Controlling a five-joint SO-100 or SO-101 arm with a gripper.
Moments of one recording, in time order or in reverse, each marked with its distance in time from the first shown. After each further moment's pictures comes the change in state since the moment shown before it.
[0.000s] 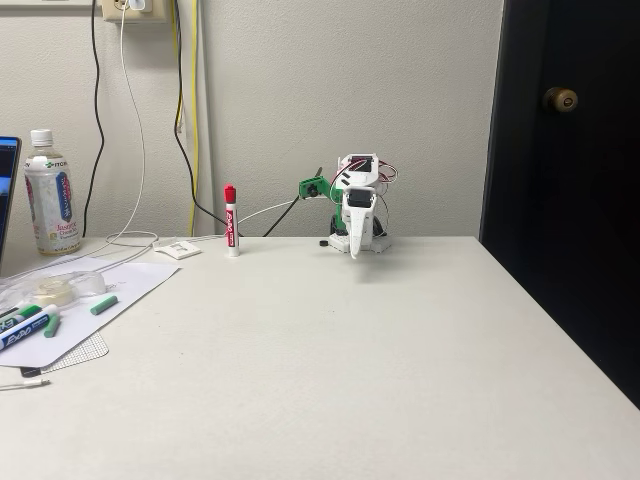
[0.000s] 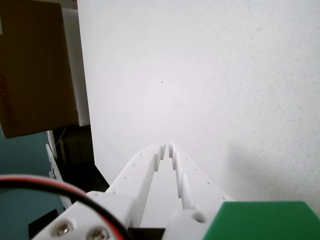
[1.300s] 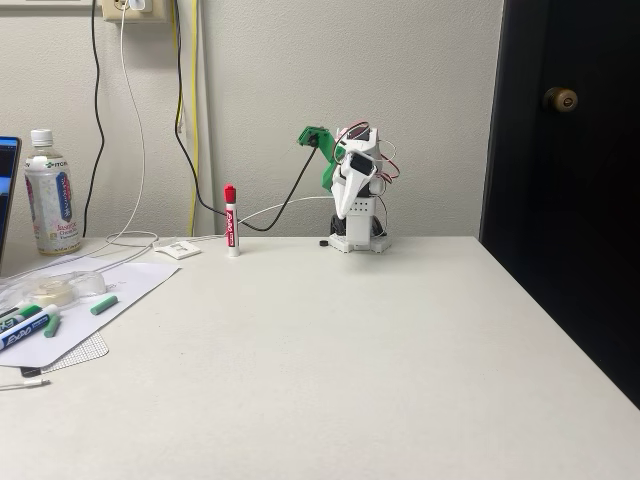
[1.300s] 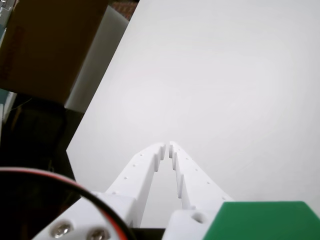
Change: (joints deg) arm 8.3 0.4 -21.2 16.7 -34.5
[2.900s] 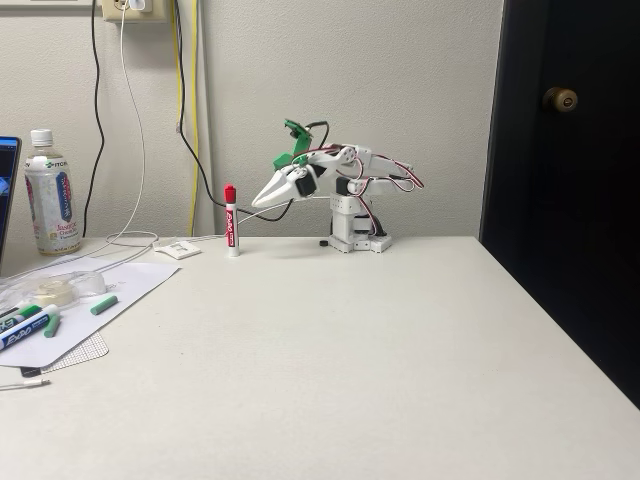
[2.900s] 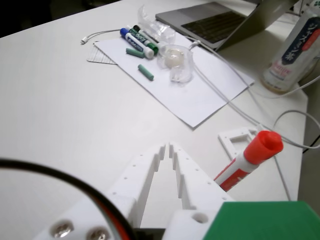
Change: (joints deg) arm 44.5 0.8 18.2 -27.9 -58.3
